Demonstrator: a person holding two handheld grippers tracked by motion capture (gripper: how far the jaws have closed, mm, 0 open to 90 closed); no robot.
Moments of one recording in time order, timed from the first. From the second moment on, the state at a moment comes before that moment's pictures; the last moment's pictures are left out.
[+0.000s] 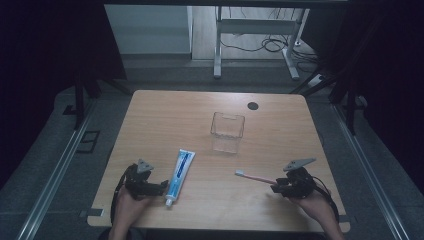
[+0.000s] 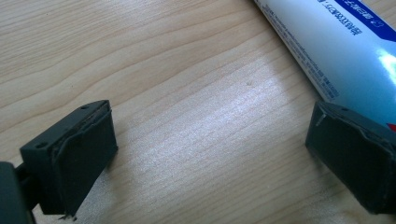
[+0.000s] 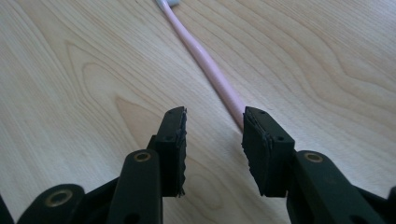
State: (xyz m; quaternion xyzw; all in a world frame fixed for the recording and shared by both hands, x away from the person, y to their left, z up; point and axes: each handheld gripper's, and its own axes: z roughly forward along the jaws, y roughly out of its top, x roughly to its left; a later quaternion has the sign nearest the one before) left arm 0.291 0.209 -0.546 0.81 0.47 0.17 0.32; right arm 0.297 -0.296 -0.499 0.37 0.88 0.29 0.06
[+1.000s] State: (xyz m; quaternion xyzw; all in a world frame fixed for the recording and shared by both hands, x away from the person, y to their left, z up) left arm 0.291 0.209 -0.546 0.81 0.47 0.17 0.32; right arm 0.349 -0.239 -0.491 0.25 0.96 0.11 0.03
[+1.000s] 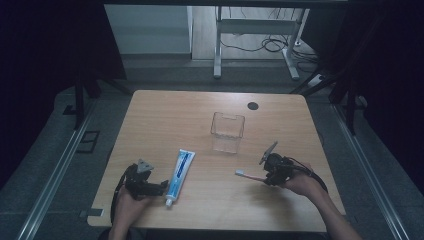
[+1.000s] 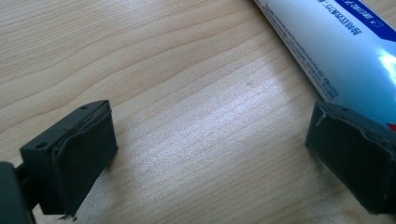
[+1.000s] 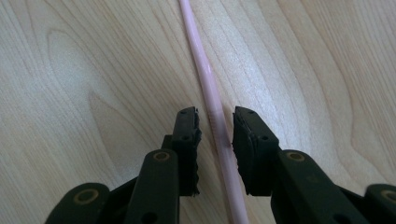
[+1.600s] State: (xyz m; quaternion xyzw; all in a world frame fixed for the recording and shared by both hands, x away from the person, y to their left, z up) left arm 0.291 0.209 -0.546 0.81 0.47 0.17 0.32; right arm 0.364 -0.212 -0.497 0.22 0.97 0.05 0.02
